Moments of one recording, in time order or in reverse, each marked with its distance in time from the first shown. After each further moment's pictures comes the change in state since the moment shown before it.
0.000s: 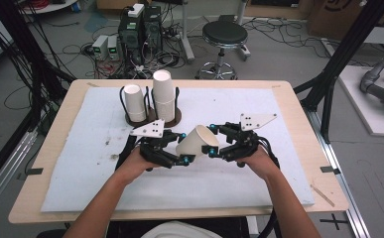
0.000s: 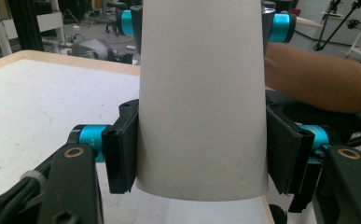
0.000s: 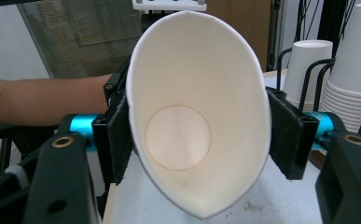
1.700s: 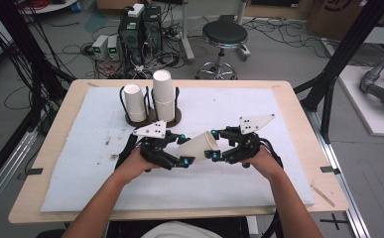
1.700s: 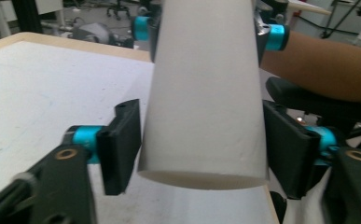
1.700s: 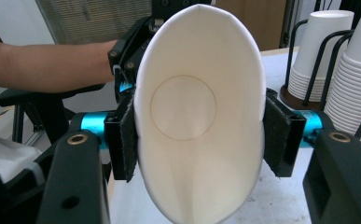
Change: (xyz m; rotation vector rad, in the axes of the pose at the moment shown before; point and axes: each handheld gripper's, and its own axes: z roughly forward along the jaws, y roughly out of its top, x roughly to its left) left arm -0.001 -0.002 0.003 0.049 -0.006 -0.010; right arm -0.006 -0.008 -0.004 0.096 0.044 -0.029
